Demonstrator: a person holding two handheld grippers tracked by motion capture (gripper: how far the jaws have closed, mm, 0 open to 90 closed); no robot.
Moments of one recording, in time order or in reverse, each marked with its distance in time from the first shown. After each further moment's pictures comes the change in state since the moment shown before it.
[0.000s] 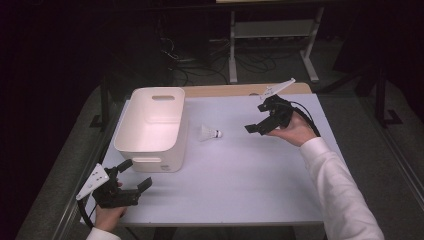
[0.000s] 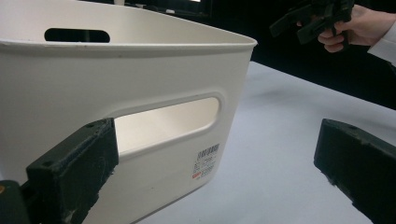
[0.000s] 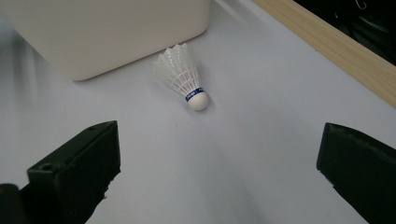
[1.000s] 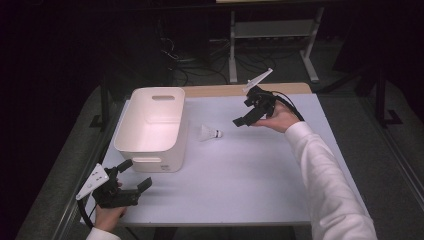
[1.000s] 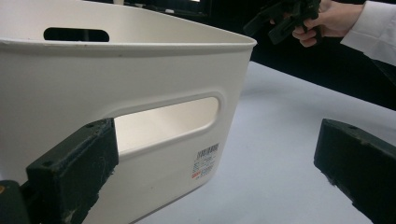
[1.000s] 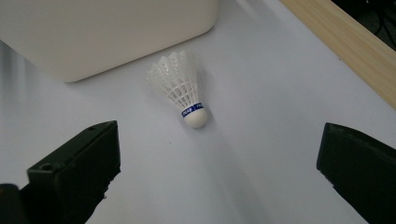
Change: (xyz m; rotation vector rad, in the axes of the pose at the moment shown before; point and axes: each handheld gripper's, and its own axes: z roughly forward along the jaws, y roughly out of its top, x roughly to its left) left arm 0.000 0.000 0.000 0.002 -0.003 -0.001; right arm -0.018 0.036 0.041 0.102 0.047 -0.090
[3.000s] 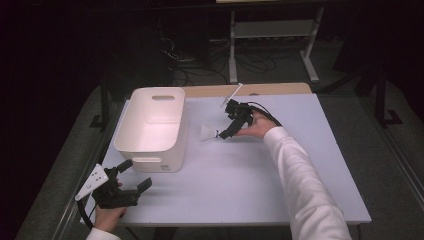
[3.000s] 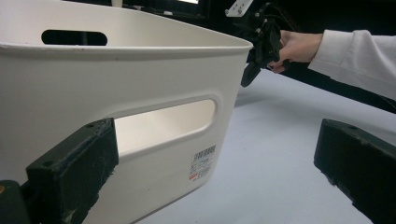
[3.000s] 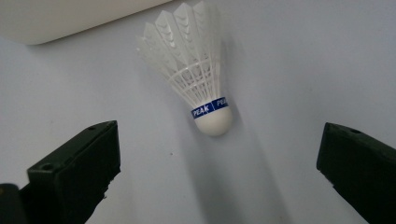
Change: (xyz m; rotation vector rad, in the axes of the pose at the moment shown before) left arm -0.001 0.001 -0.001 -0.008 -0.005 -0.007; right arm 0.004 0.003 0.087 0.150 0.079 -0.059
